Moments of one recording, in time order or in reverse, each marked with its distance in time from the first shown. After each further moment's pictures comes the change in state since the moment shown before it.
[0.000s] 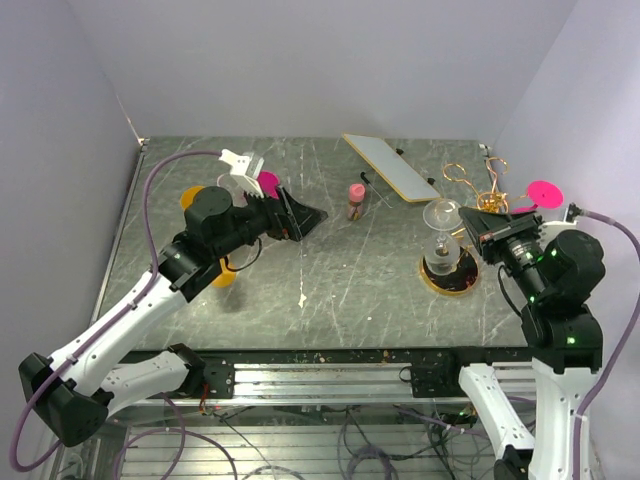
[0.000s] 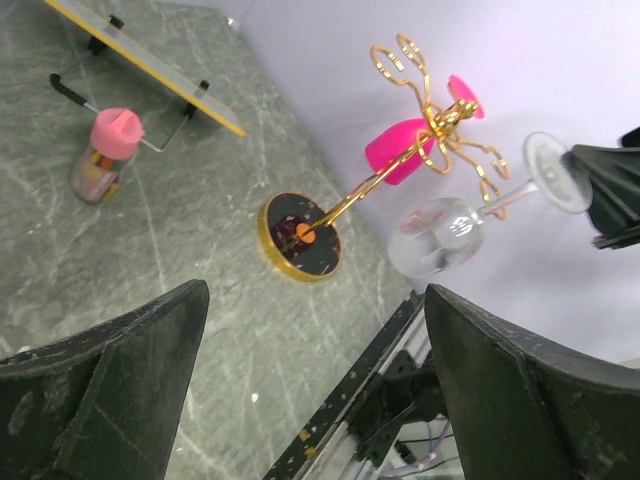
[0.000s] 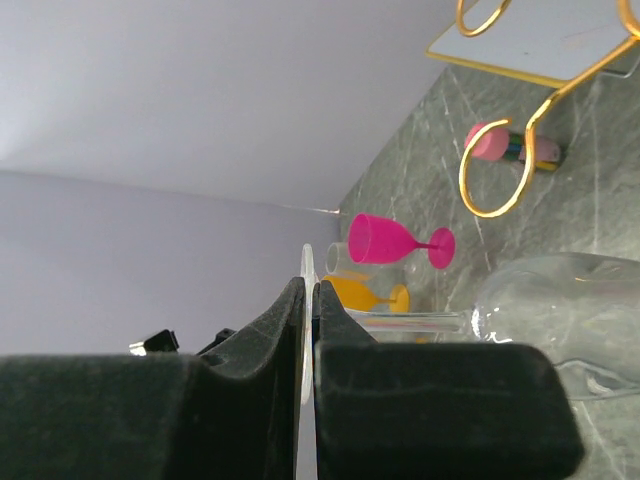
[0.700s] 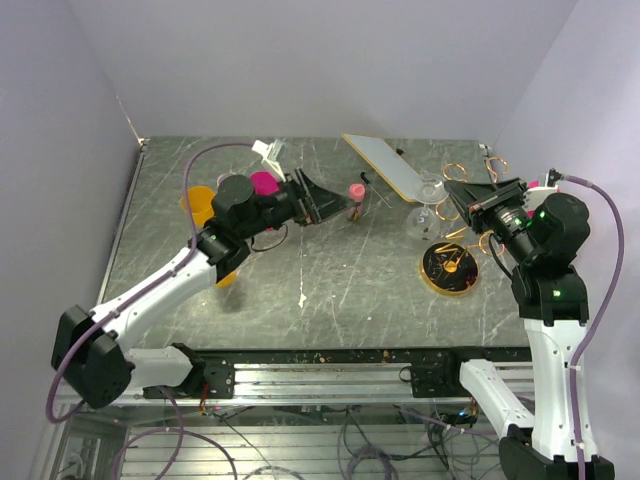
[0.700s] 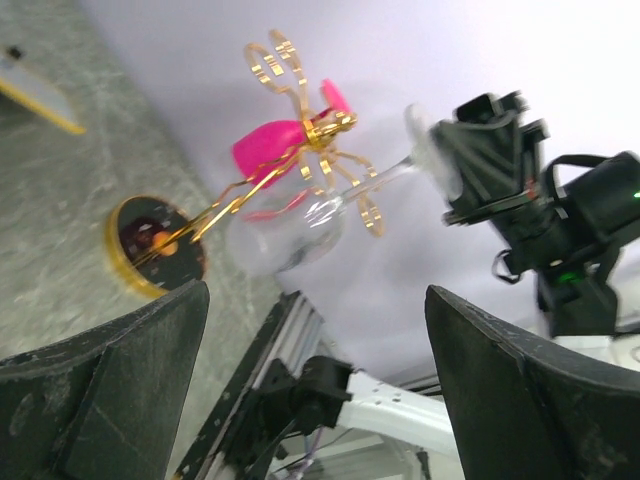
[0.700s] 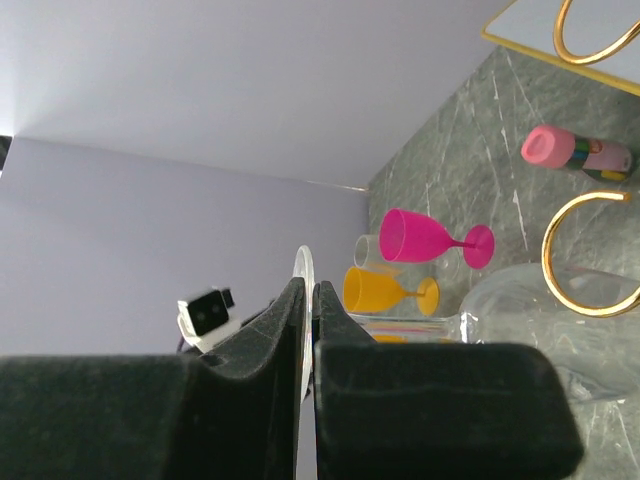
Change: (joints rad) left arm -0.002 0.185 -0.048 0.380 0.190 -0.304; right arm 0.000 0.174 -0.010 0.226 -0.134 0.026
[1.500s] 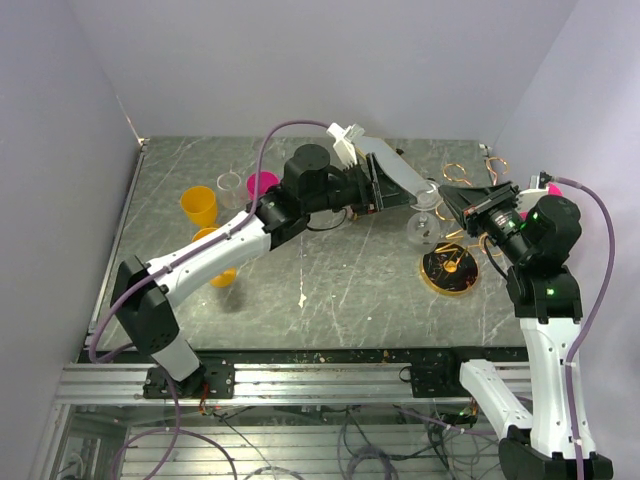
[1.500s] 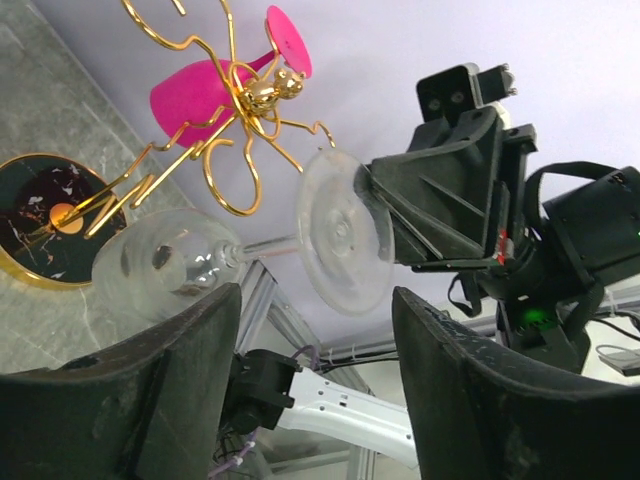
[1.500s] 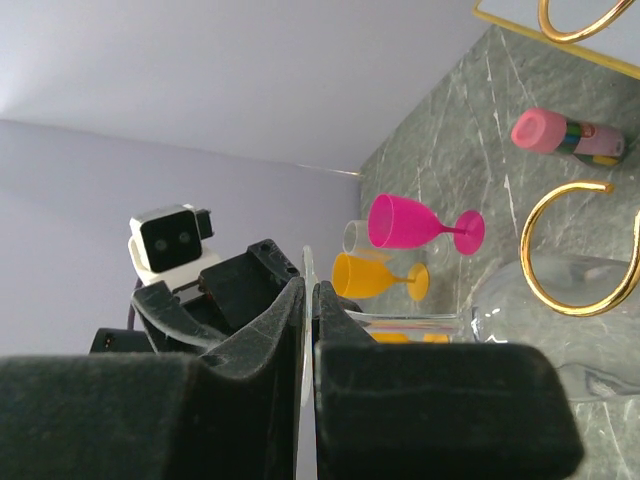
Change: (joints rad) left arm -0.202 0.402 0.520 -0.198 0.014 -0.058; right arm 0.000 -0.010 -0.064 0.034 -0.041 -0.015
